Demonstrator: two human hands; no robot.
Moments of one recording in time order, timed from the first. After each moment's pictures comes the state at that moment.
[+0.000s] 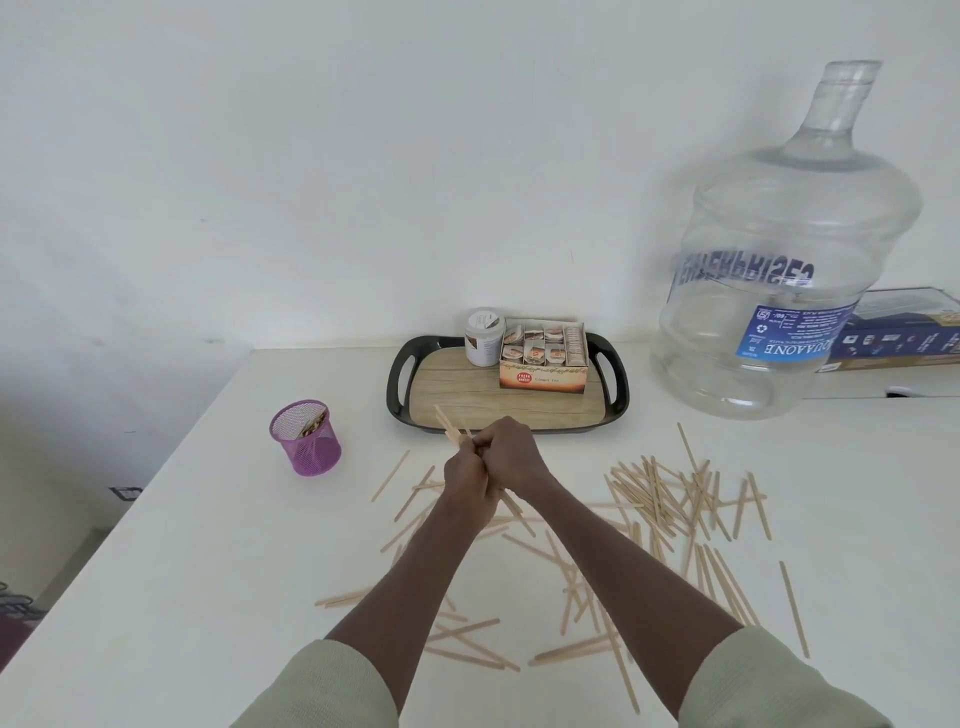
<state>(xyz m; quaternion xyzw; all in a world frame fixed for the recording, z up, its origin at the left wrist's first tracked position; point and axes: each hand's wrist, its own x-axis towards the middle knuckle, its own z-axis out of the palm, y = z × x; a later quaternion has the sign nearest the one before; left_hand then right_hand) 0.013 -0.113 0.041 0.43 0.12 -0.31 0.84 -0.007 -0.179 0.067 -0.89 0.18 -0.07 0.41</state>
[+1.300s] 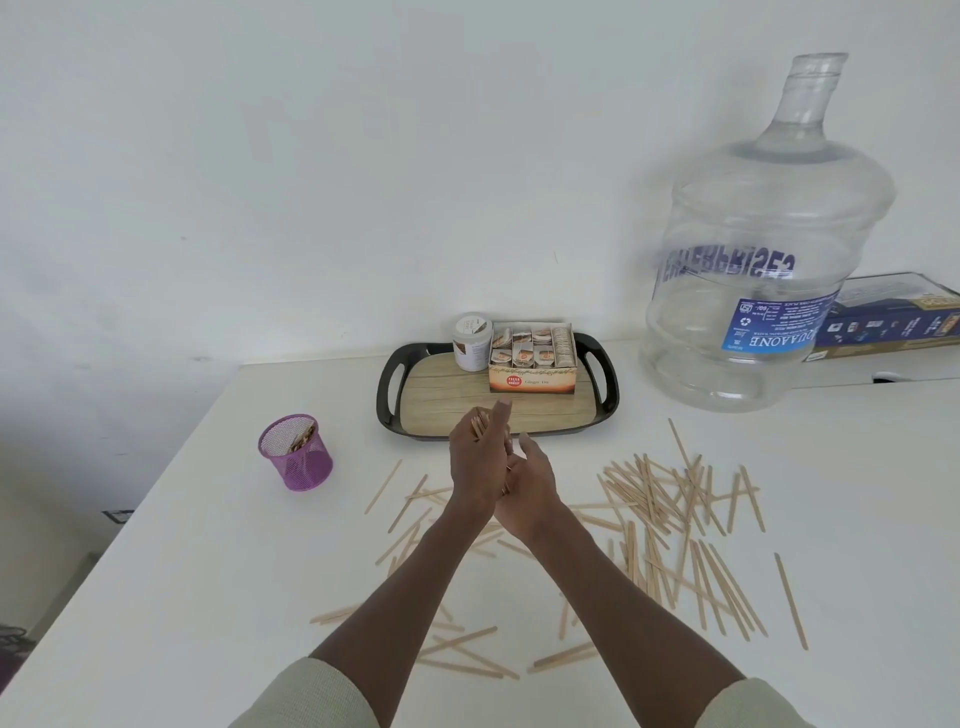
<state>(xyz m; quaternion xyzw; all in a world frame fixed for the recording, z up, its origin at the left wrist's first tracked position) -0.002 -0.129 0.078 0.69 -0.09 -0.10 0.72 -0.035 -0.180 0.050 -0.16 0.27 -0.03 0.95</state>
